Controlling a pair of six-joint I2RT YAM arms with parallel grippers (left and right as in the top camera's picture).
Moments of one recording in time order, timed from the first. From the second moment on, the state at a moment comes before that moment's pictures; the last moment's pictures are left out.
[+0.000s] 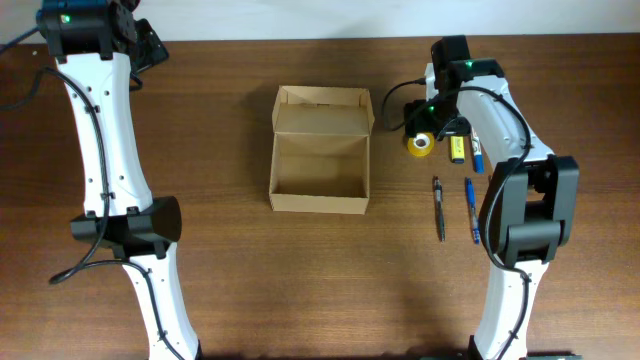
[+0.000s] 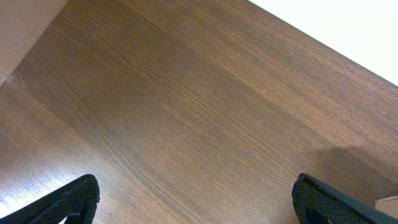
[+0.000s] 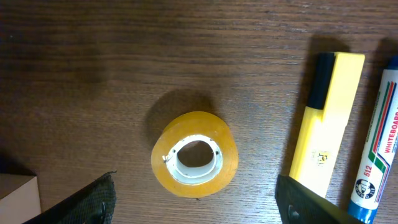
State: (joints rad) left arm 0.06 2.36 2.95 -1.68 -0.37 -0.46; right arm 0.08 2.24 1.88 -1.02 -0.03 0.07
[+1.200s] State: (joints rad) left arm 0.06 2.36 2.95 -1.68 -0.37 -0.46; right arm 0.00 2.29 1.88 -1.01 -0.03 0.07
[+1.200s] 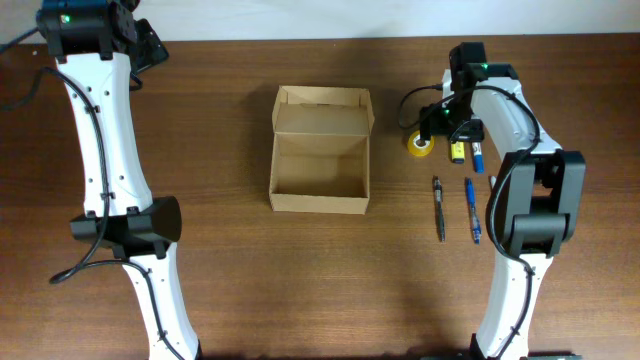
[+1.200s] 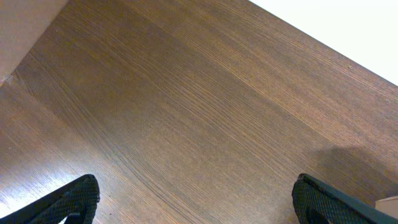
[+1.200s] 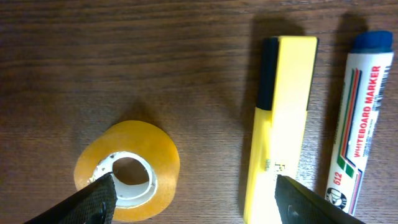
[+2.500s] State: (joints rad) left arm 0.06 2.36 2.95 -1.68 -0.37 -0.46; right arm 0.04 2.29 1.78 -0.92 -0.03 0.06
